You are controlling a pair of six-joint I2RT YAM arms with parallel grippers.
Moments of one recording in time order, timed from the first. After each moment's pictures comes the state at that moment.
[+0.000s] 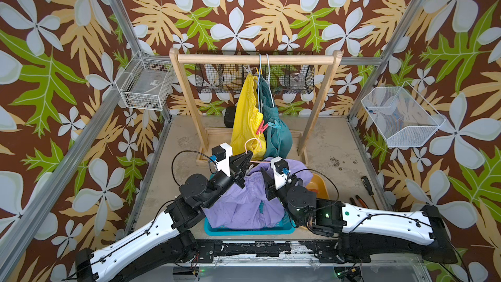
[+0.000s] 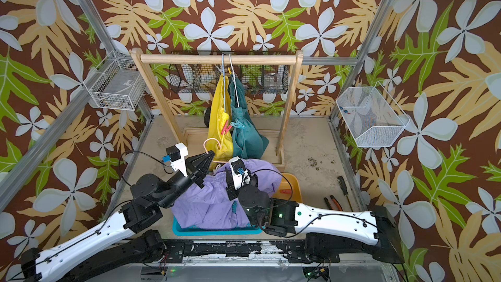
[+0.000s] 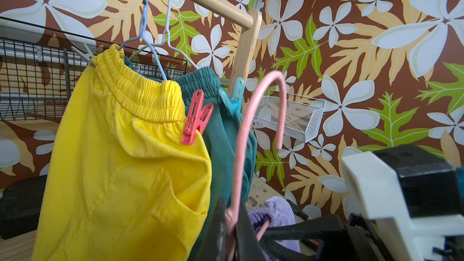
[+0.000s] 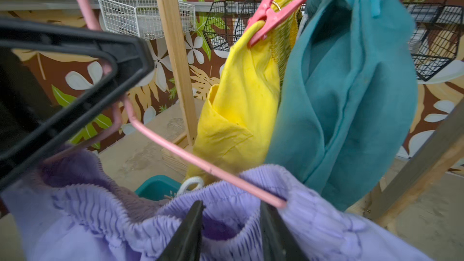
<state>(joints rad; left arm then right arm) -0.92 0.77 0.70 0.28 -0.16 -0.22 1.32 1.16 0.89 0.09 0.88 0.12</state>
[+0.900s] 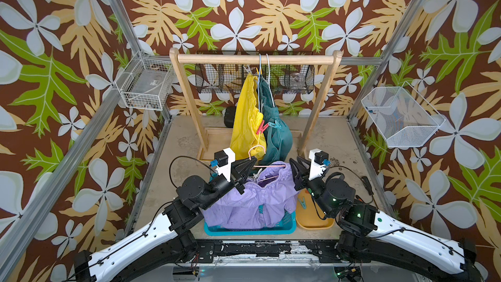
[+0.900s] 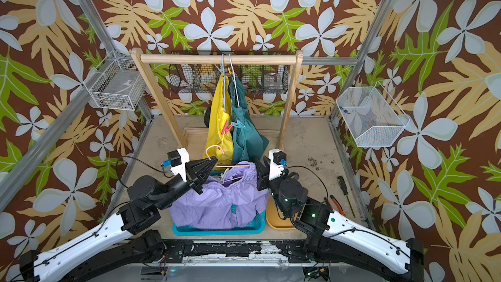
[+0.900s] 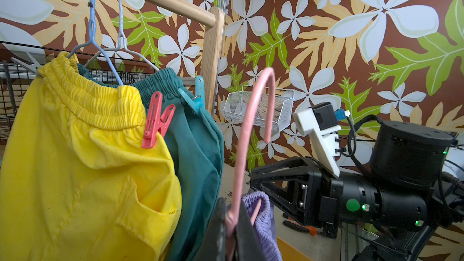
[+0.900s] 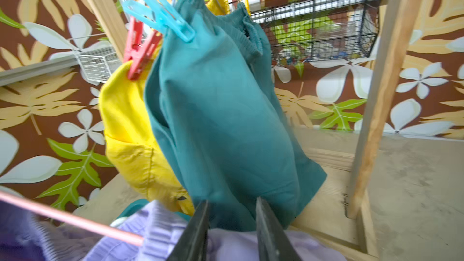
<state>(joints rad) -0.92 0.74 0.69 0.28 -0.02 -0.17 1.04 0.79 0.69 0.06 0.57 0.24</state>
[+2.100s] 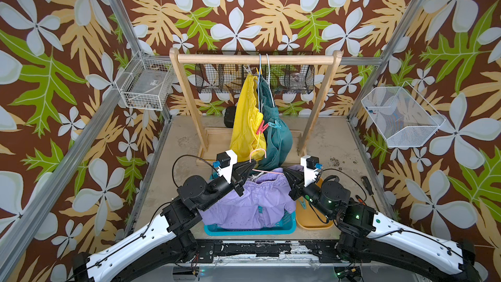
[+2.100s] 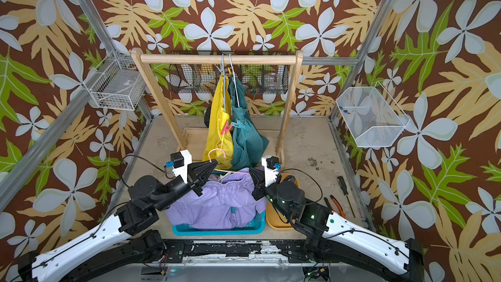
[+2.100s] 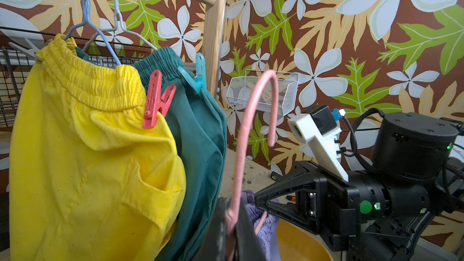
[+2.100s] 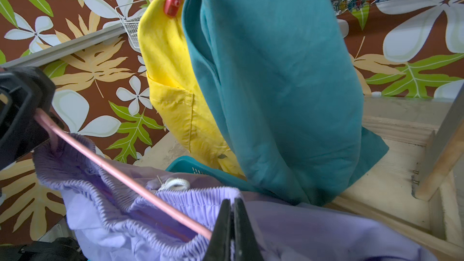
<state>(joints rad) -0.92 0.72 0.70 0.18 -0.03 -0.15 1.04 0.76 0.63 -0.02 0.39 0.37</state>
